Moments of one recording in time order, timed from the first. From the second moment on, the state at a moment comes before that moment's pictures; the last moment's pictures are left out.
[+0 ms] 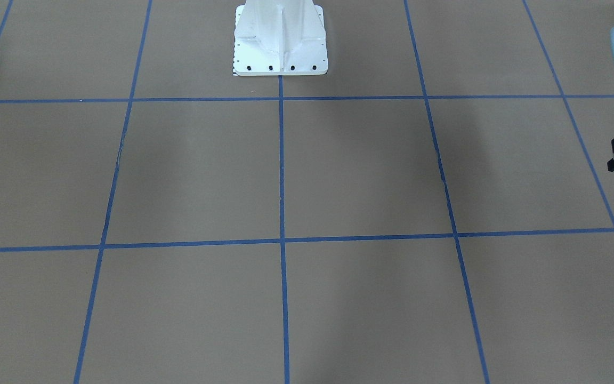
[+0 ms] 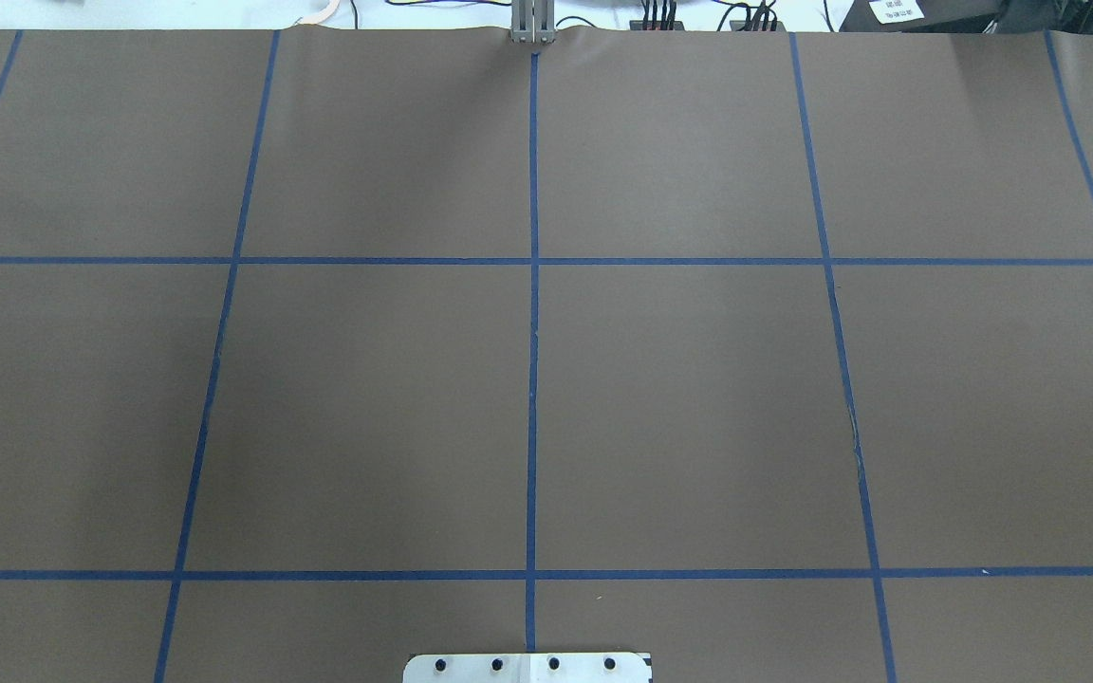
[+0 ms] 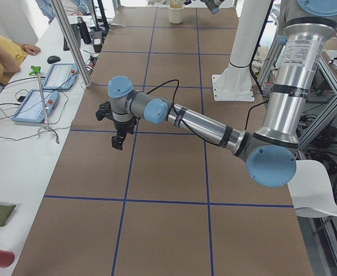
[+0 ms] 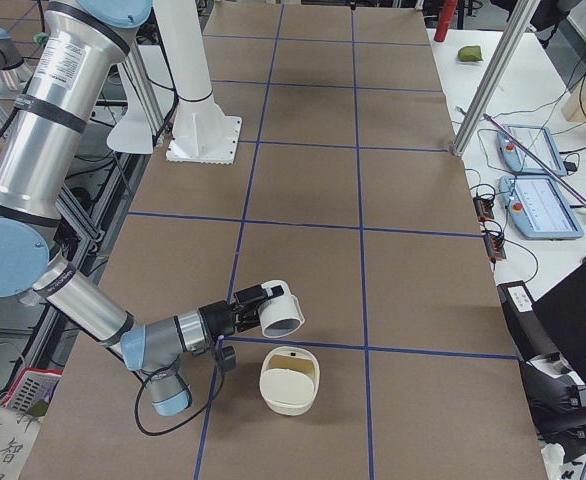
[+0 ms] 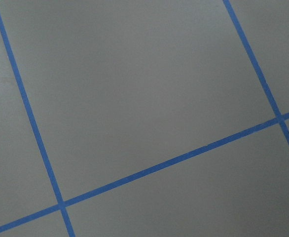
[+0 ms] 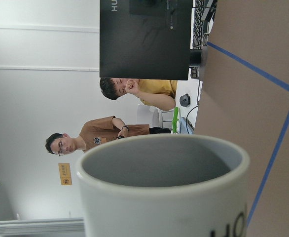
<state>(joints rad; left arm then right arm) -1.36 -1.76 -1.75 -1.57 -2.30 -0.03 0.93 -1.96 1.06 1.14 1.34 2.26</state>
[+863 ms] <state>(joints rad) -1.36 -1.77 -1.75 -1.57 -2.30 -0.03 0.96 -1.91 1.05 1.22 1.13 2.69</state>
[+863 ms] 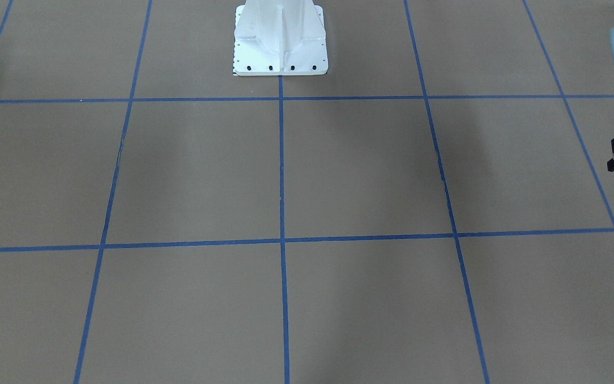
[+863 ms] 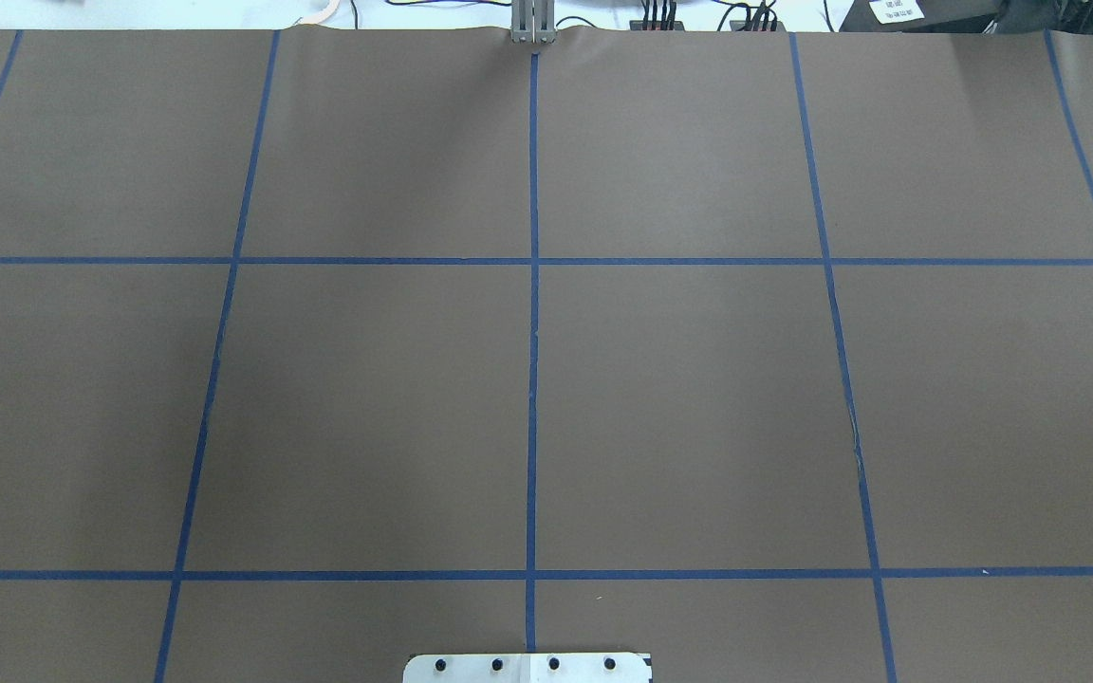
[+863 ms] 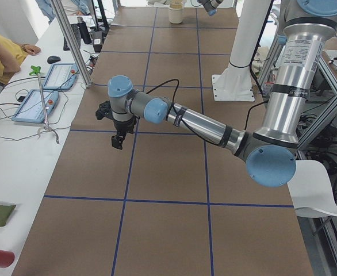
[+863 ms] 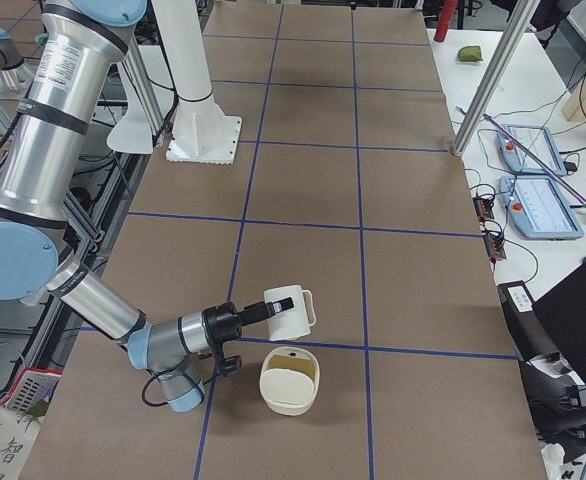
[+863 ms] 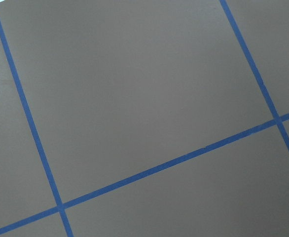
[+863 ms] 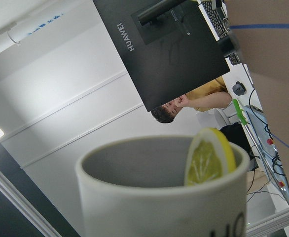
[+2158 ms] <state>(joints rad) -1.36 -1.77 -1.75 -1.57 -2.30 -0.03 0.96 -1.88 1.03 1.33 1.07 2.80</state>
